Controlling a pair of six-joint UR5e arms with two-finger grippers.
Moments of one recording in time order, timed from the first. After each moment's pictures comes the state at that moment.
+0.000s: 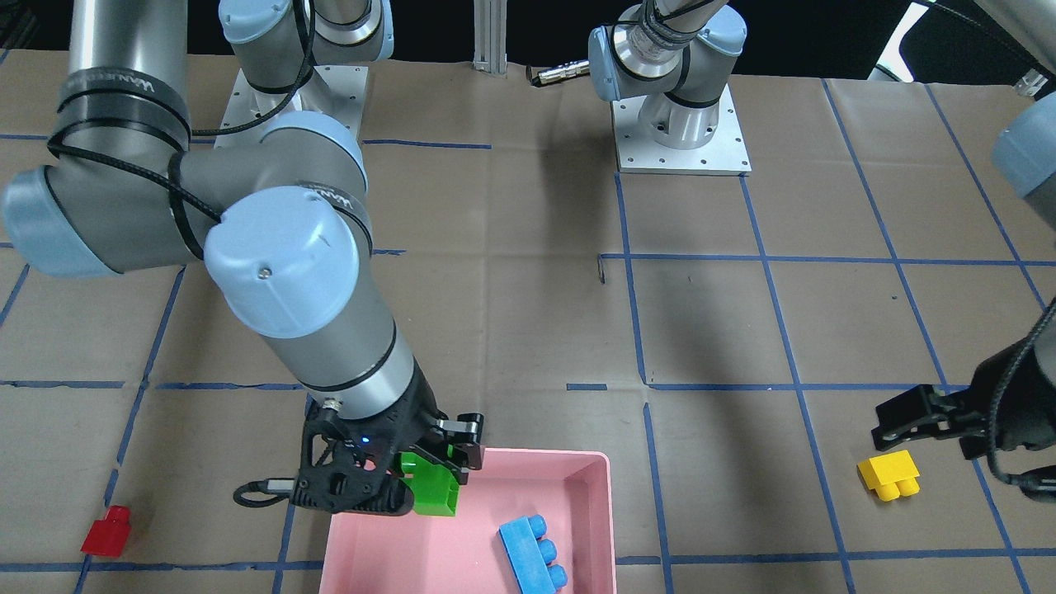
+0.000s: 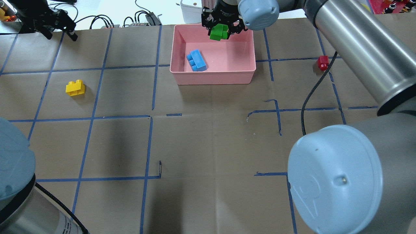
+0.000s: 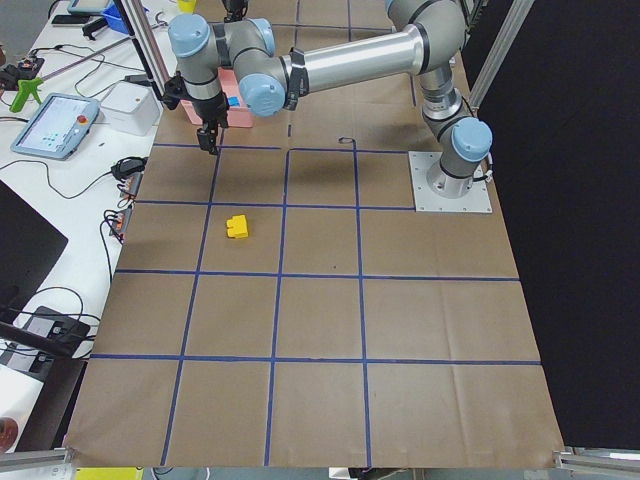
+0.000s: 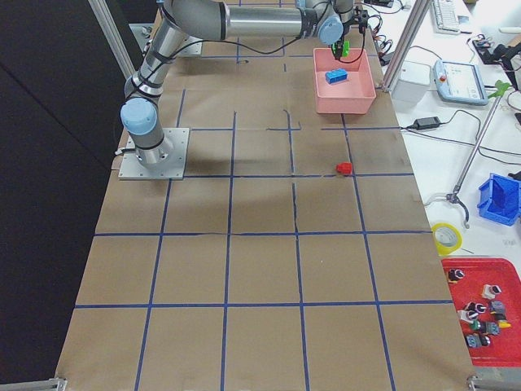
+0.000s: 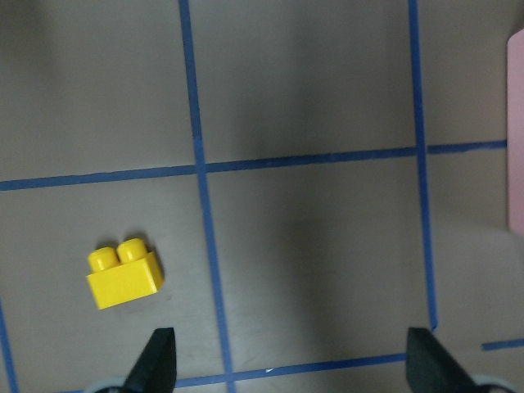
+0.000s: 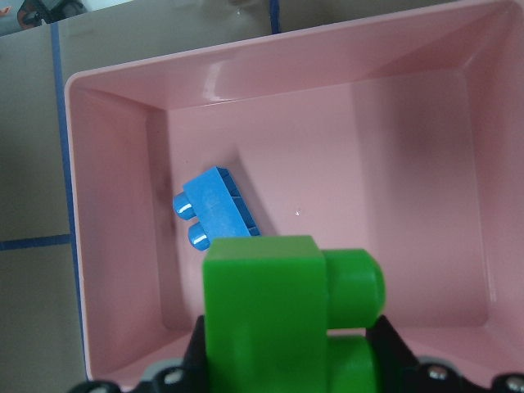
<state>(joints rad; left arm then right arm) -1.22 -2.05 -1.12 -1.54 1.54 0.66 1.79 -0.91 1.05 -1.96 -1.41 0.37</state>
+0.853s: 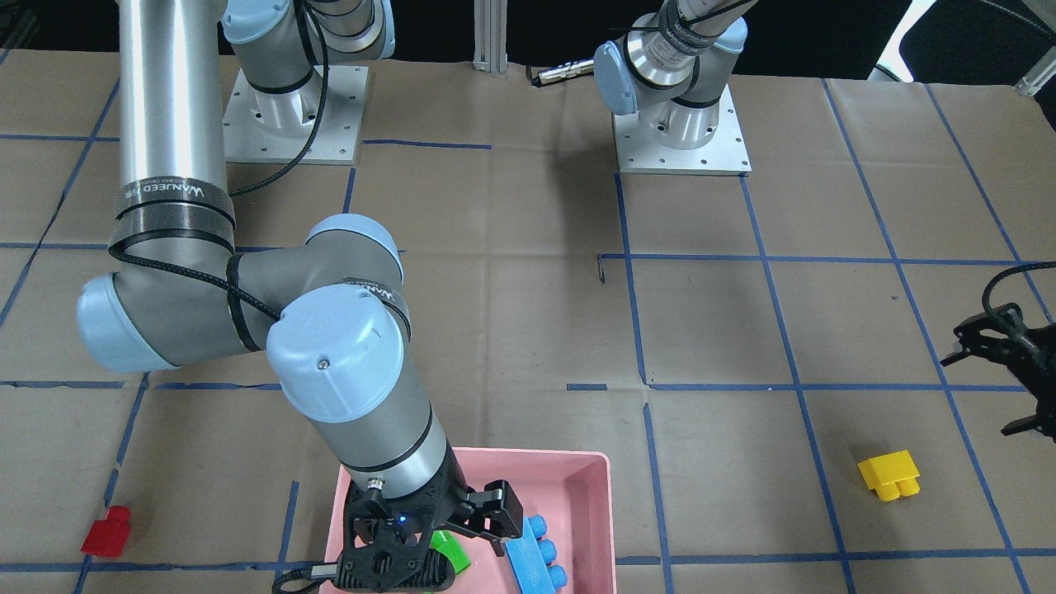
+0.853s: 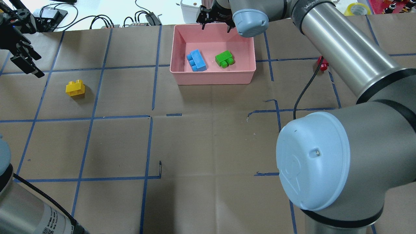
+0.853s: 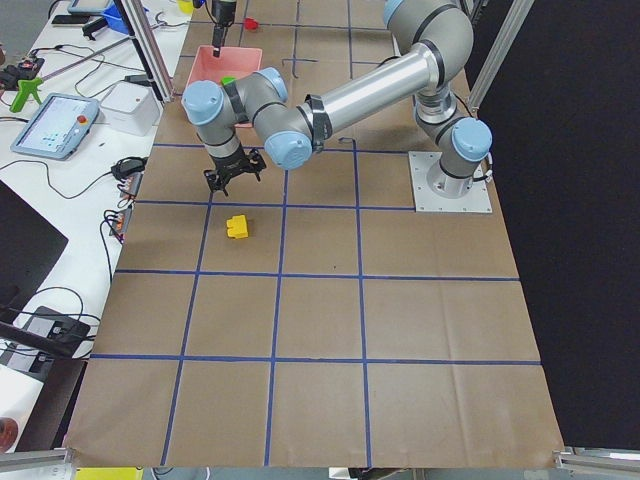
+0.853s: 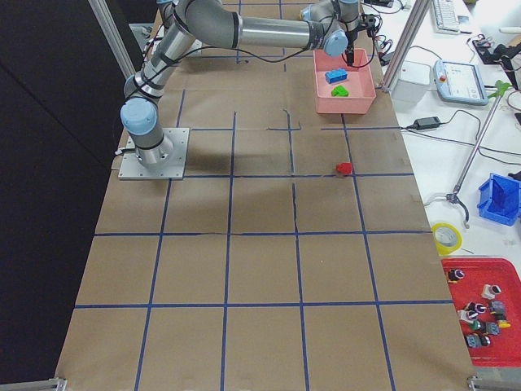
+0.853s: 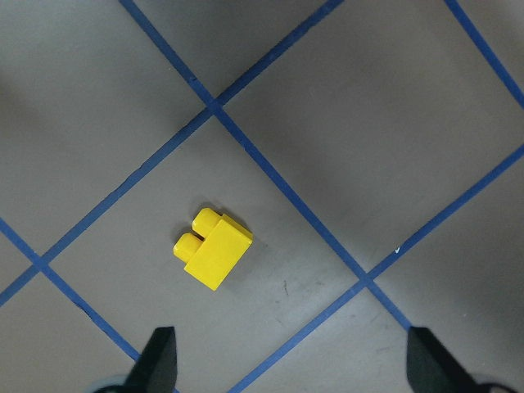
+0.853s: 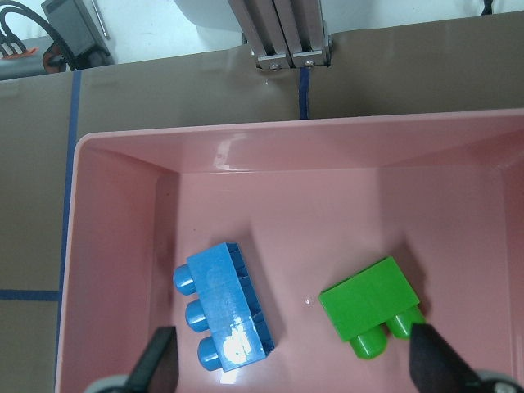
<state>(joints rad) -1.07 -2.06 -1.25 -1.51 1.55 1.67 1.79 -0.84 1.04 -2.12 -1.43 0.28</state>
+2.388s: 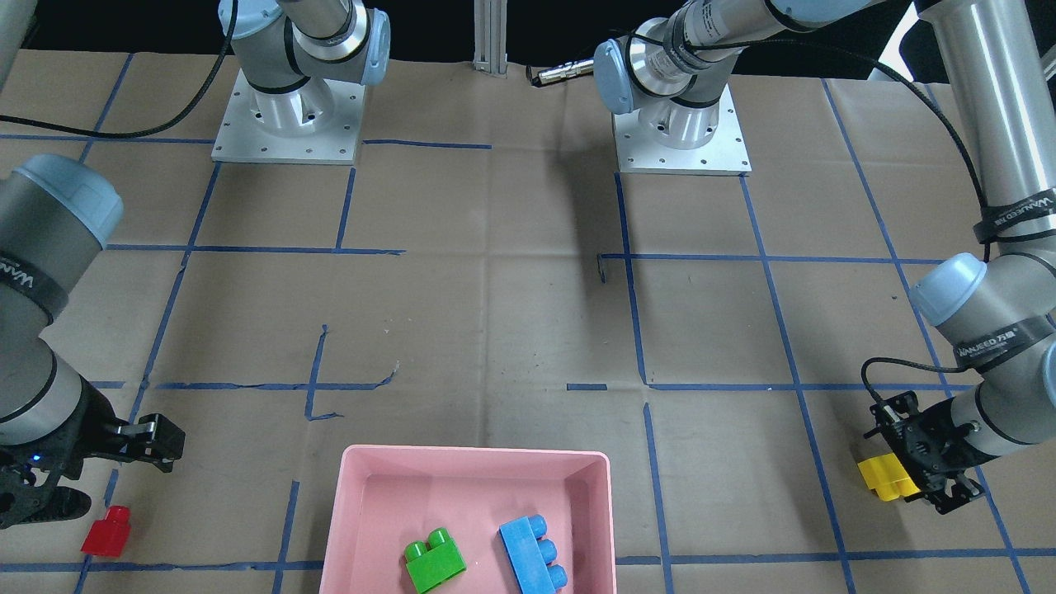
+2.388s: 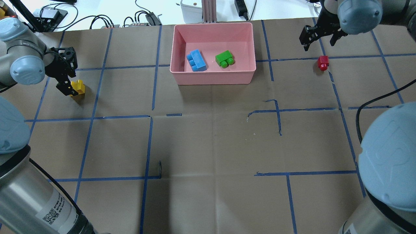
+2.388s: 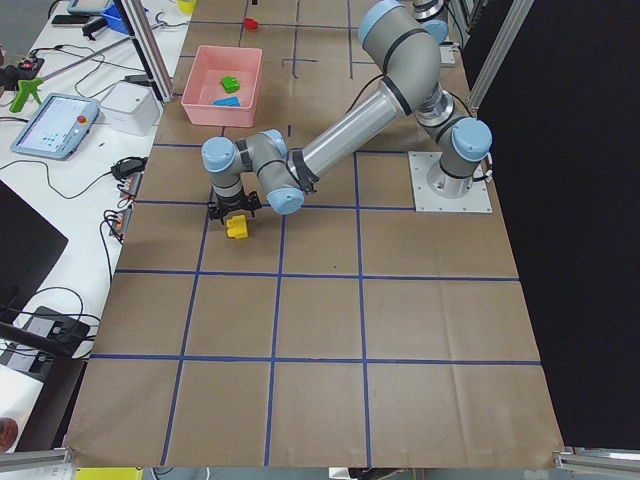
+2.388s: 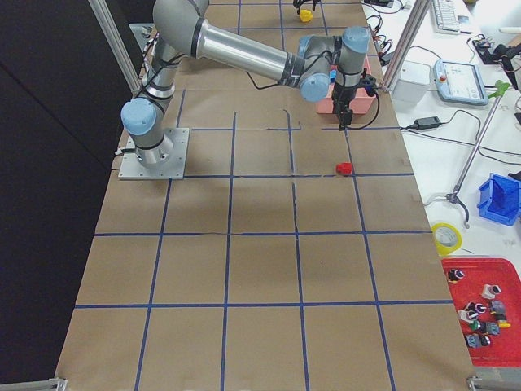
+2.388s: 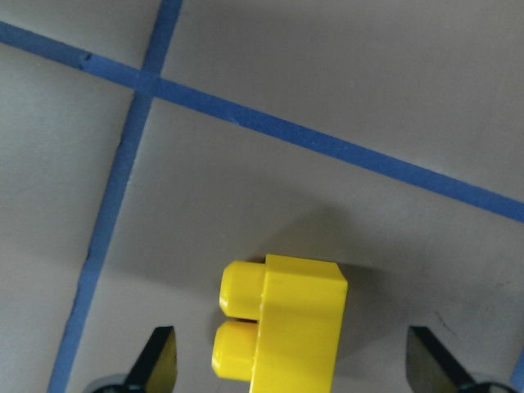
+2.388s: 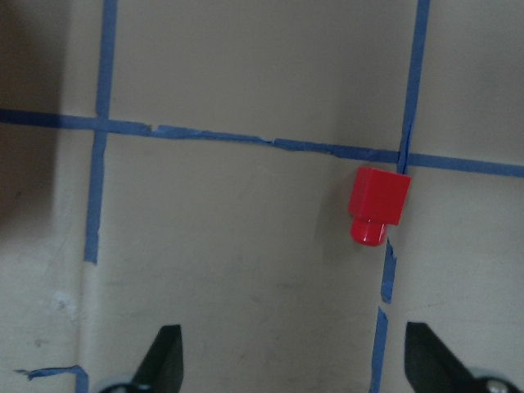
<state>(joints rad) -1.11 -2.22 -1.49 -0.99 1.55 1.71 1.40 -1.06 1.40 -2.01 -1.64 -0.29</state>
